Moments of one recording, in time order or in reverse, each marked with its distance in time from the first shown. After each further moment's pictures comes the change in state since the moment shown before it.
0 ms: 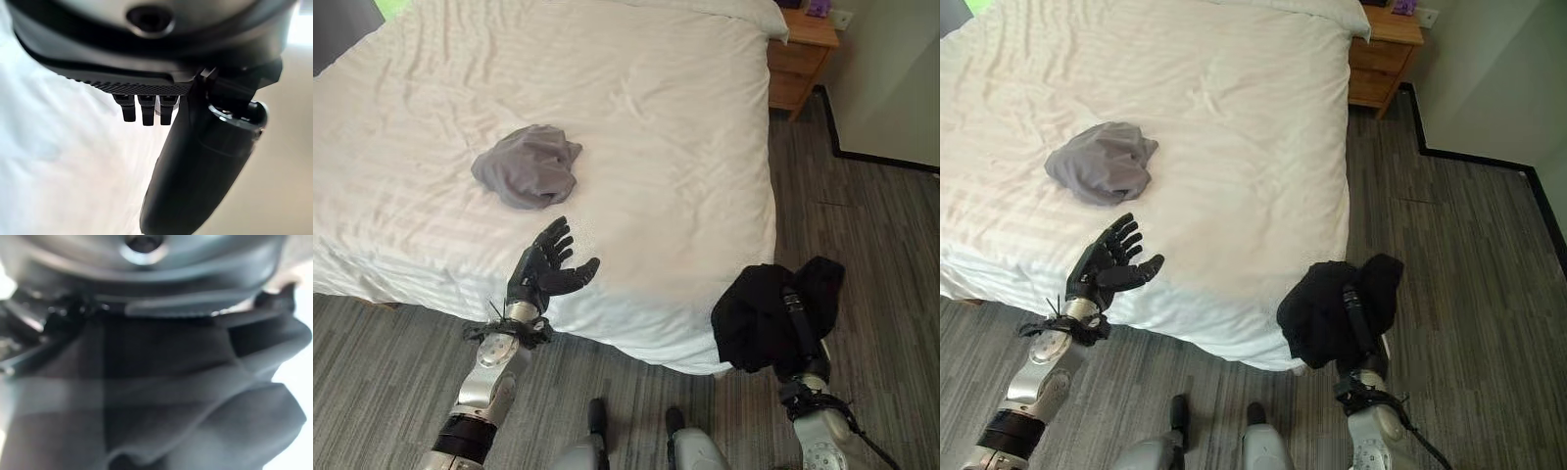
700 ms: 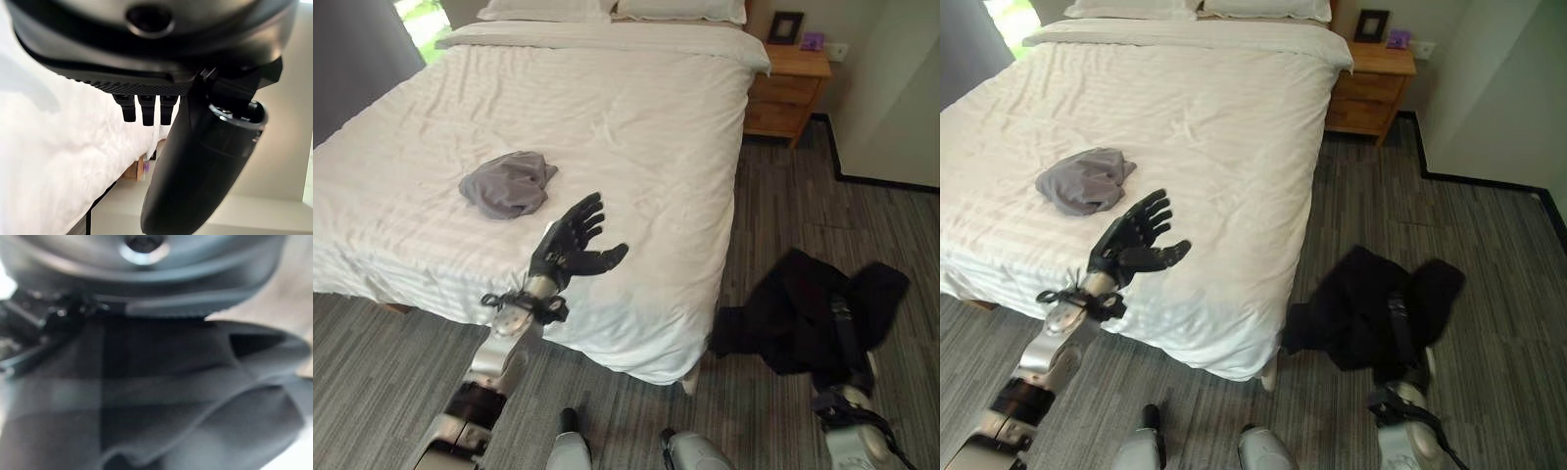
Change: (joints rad) left arm -0.258 0.017 -0.126 0.084 -0.020 -0.001 -0.065; right arm 0.107 -0.063 -0.132 0.005 0.067 -0.045 -0.026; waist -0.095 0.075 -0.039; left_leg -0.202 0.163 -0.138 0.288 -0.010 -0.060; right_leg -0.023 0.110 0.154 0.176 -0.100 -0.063
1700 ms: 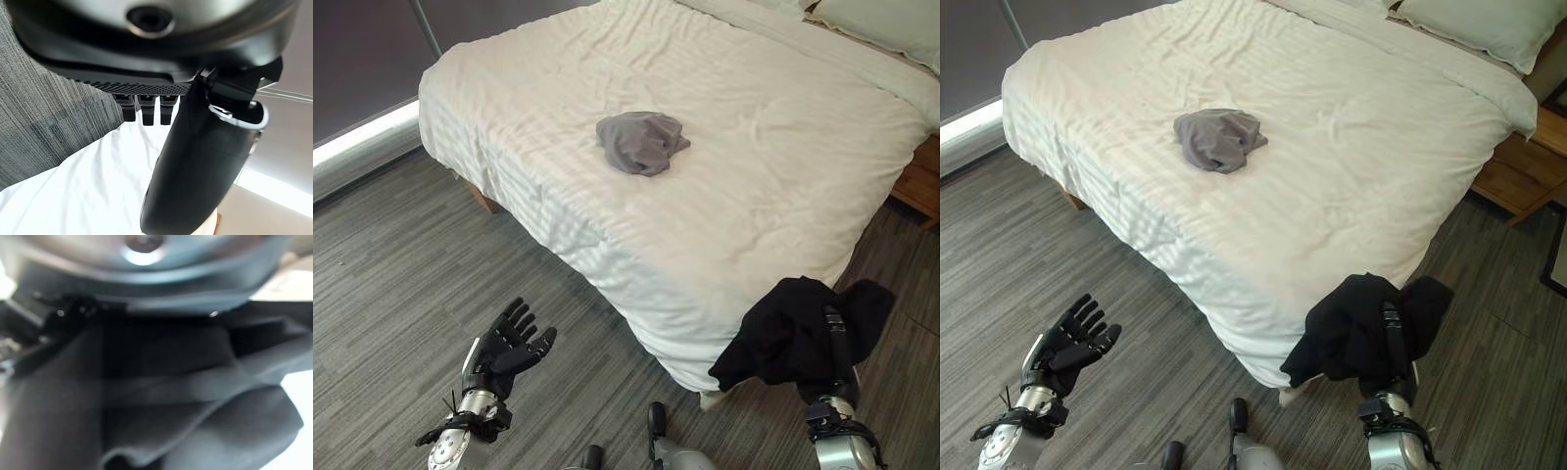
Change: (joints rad) left arm 0.699 -0.110 0.366 -0.126 -0.061 0.000 -0.130; right arm -0.022 0.109 -0.005 0.004 0.049 0.009 0.125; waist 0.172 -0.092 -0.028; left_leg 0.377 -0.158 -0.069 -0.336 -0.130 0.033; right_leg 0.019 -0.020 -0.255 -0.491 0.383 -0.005
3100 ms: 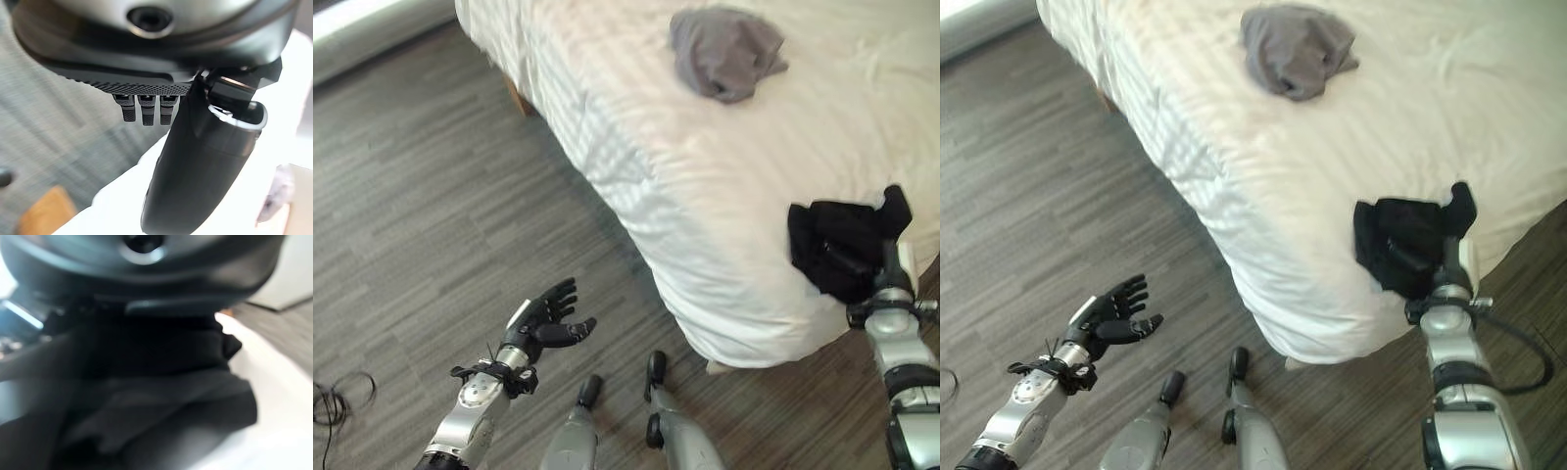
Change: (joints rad) left arm -0.298 0.238 -0.307 0.122 0.049 -0.007 0.050; right arm -0.674 -0.485 0.226 0.807 -0.725 -0.021 -0.290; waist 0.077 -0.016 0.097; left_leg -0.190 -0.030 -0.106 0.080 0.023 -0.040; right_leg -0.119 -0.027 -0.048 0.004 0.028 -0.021
